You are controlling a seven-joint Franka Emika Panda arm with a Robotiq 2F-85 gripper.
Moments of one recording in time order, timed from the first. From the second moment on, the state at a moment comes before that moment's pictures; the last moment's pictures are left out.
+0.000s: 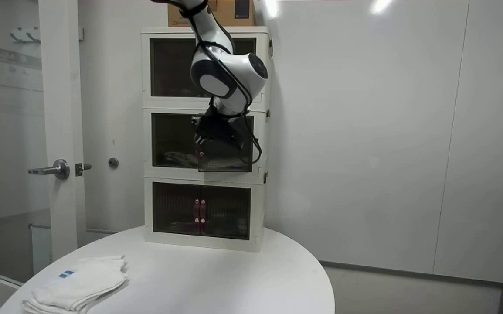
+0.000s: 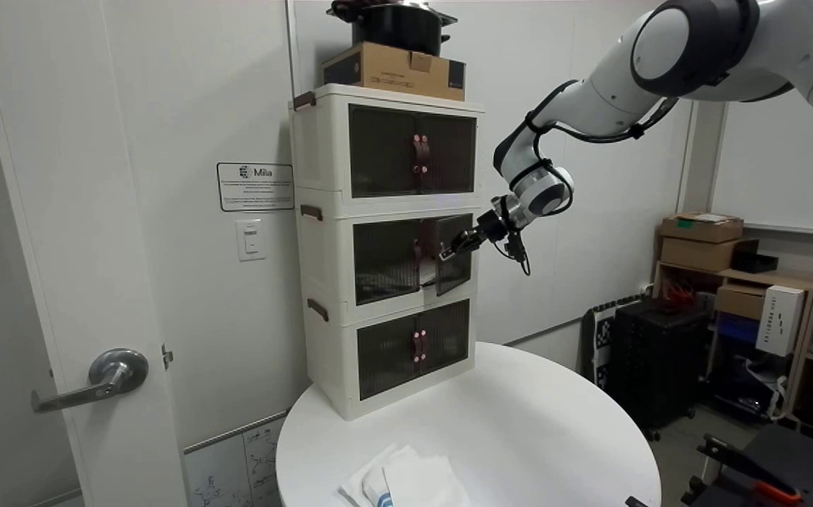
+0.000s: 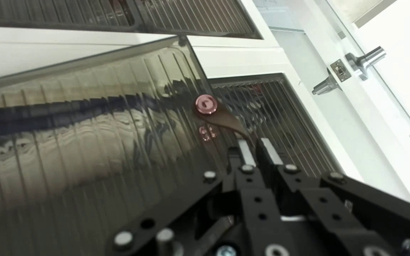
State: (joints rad) arm -0.27 0.68 -0.01 -1.54 1.24 2.21 -1.49
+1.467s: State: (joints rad) arm -0.07 0.22 -0.11 -1.82 0.92 2.61 -0.90
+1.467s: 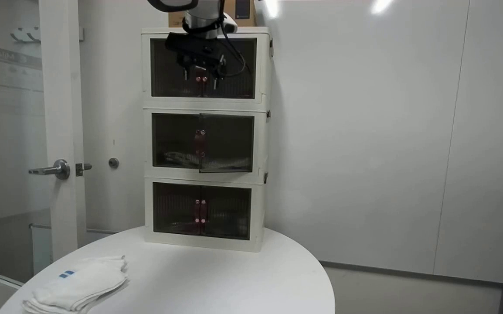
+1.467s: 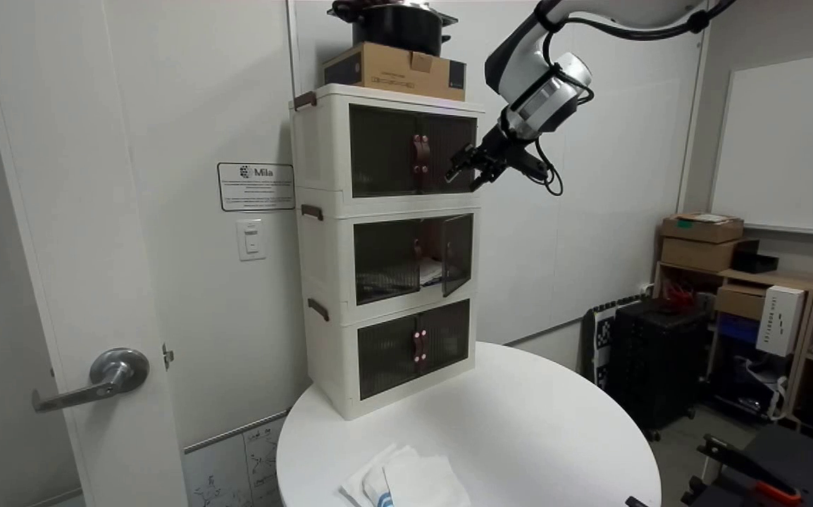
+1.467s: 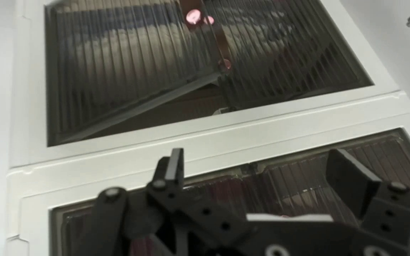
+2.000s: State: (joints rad) arm 0.10 0.22 -0.26 -1.78 0.42 2.36 -0.29
